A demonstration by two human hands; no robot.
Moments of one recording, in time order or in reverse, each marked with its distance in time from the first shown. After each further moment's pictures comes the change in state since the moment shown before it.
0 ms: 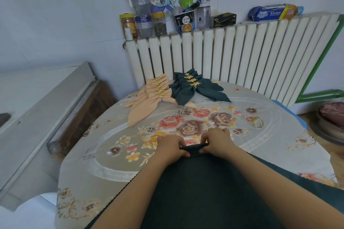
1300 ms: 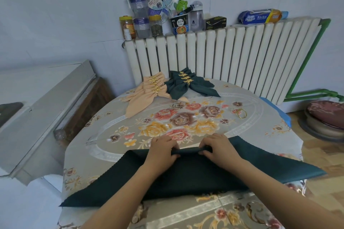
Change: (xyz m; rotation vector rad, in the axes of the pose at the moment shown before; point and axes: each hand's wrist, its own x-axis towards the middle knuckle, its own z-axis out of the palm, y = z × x) left_hand -0.080 0.005 0.016 0.056 0.212 0.218; right_hand -0.089 0.019 0.012 0.149 0.206 -0.237
